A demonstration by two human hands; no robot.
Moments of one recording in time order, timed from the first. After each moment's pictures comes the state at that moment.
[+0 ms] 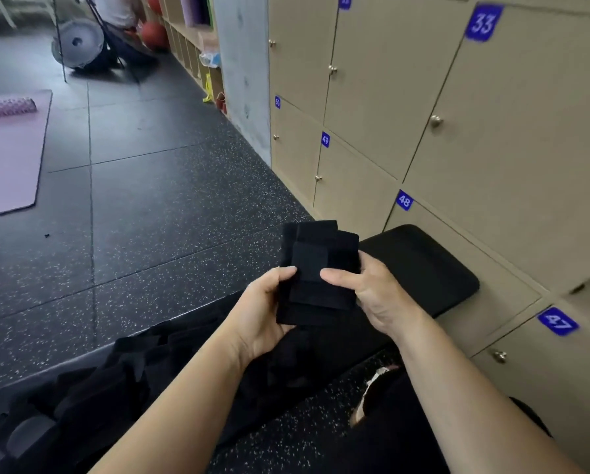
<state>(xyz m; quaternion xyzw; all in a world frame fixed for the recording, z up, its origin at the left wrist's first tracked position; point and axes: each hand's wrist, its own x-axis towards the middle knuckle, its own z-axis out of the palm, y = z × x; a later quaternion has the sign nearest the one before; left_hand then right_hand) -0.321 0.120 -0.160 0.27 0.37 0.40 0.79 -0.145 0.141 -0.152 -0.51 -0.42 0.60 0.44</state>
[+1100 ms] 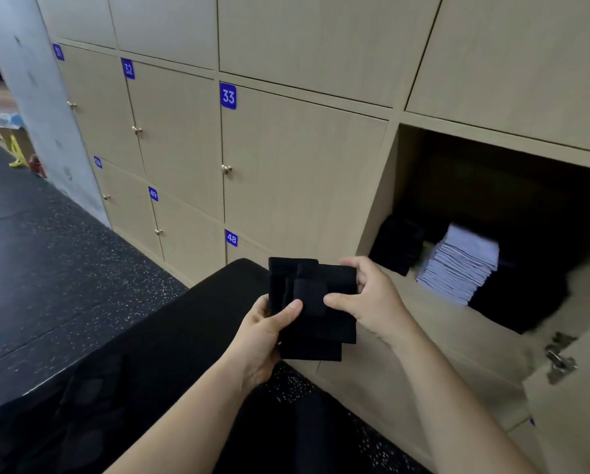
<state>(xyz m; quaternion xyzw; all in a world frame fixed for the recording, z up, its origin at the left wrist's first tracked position) -0.046 0.074 -0.127 0.38 0.32 0.33 0.80 0.125 0.017 -0.083 -0.71 -0.46 0.26 0.46</state>
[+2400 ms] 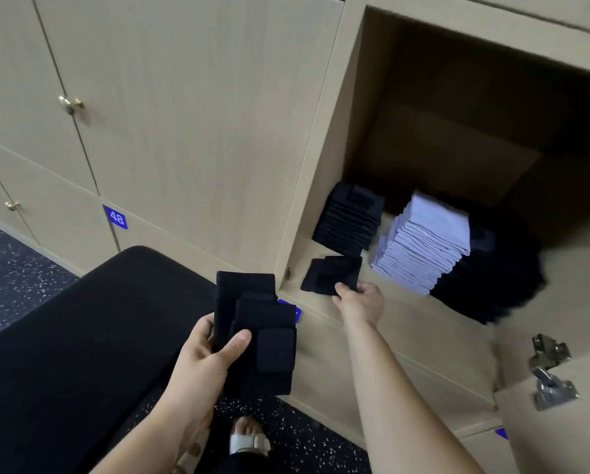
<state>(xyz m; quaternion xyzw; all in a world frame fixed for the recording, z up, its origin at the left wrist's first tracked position) 0.072 0.135 -0.223 0.39 0.38 0.31 0.78 0.316 0.108 -0.242 -0.74 0.00 0.16 0.65</state>
